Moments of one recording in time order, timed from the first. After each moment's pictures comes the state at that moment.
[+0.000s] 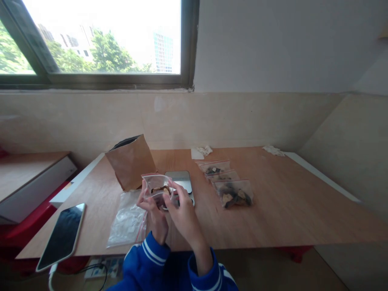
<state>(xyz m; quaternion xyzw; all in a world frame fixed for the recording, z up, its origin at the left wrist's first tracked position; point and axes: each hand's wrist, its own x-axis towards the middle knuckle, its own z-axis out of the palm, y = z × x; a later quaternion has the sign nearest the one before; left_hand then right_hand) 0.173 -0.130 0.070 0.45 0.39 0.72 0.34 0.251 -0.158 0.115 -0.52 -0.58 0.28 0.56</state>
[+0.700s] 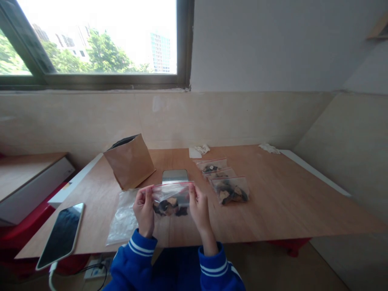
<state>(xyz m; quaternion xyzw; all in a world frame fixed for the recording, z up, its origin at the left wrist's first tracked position) 0.140 -0.116 0.075 0.45 0.45 0.67 0.38 0.290 -0.151 0.083 -0.58 -0.49 0.24 0.61</state>
